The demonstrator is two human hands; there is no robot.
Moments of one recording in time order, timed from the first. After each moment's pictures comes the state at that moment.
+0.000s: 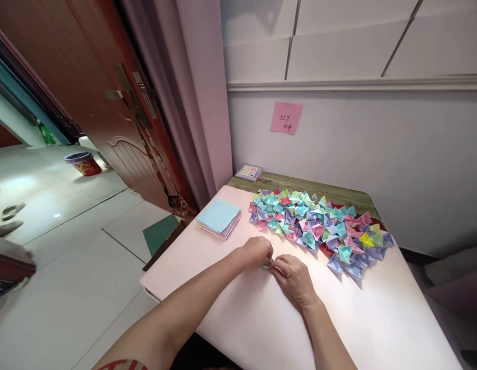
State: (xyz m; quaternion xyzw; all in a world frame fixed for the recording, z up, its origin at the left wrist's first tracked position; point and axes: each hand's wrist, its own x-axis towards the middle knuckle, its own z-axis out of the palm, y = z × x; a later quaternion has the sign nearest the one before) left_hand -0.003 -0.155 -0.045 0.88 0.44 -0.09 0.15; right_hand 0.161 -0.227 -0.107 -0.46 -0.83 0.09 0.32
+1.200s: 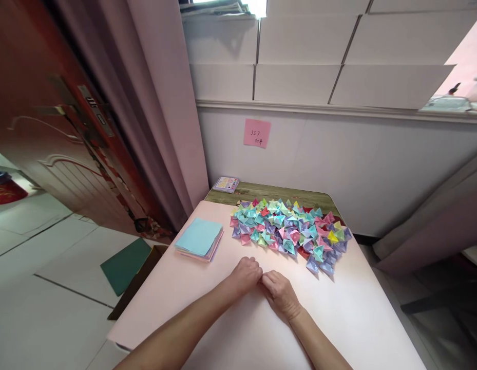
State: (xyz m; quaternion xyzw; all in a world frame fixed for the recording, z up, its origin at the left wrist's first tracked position) left_hand -0.005 -0.166 -0.059 0.95 0.31 -0.06 0.03; right_hand 0.145 -0.235 -0.109 -0.45 -0.83 0.02 0.33
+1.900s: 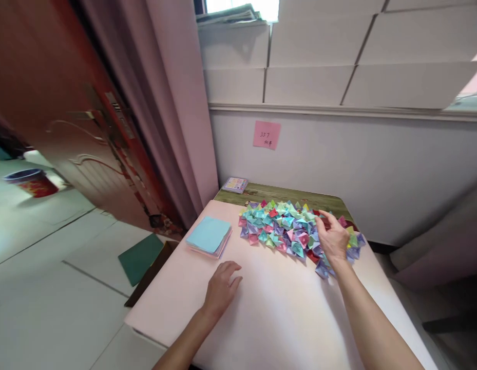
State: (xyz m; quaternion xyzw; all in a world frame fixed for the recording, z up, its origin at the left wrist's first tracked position) left_hand -0.093 -0.220 -0.051 0.77 0.53 0.31 0.17; right_hand 0.257 -0.143 0.002 -0.71 -0.50 -0.06 0.49
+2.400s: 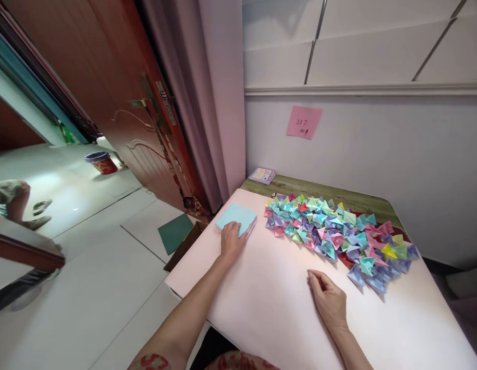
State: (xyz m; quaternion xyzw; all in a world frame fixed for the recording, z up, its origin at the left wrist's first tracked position) left_hand -0.140 -0.137 -0.078 0.67 0.68 0.29 0.05; right_hand 0.166 -0.260 -0.126 -0.68 -0.53 0.26 0.44
